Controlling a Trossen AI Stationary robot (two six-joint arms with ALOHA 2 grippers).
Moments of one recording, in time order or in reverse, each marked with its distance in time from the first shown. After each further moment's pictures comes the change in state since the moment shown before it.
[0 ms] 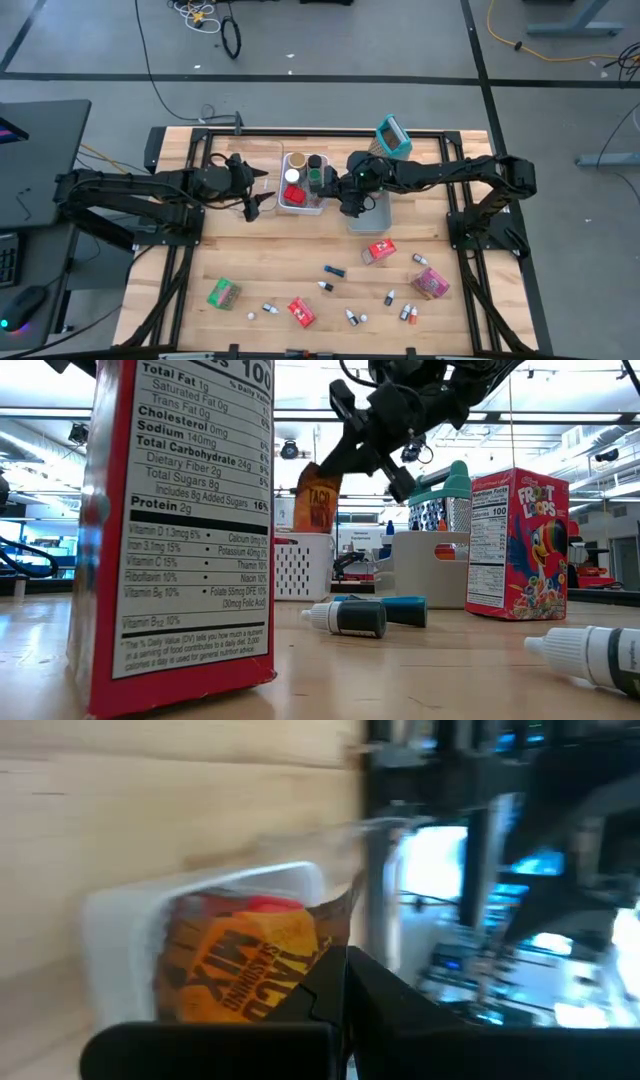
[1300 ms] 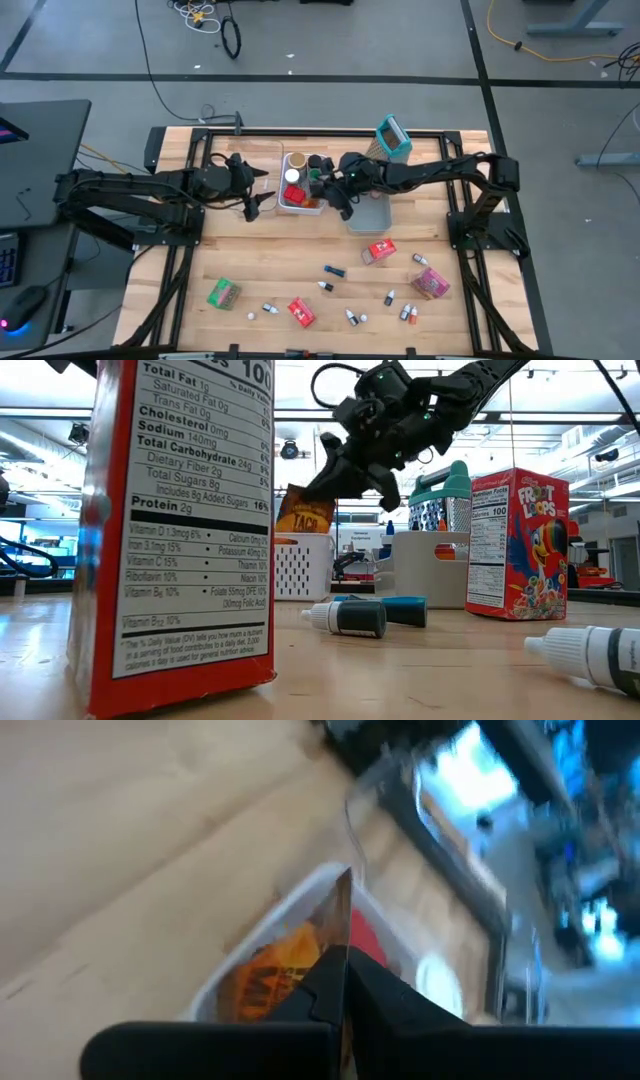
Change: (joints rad) left arm 0.000 0.000 0.000 0.006 0.000 0.013; right arm -0.028 0.123 -0.001 0.129 -0.044 0.694
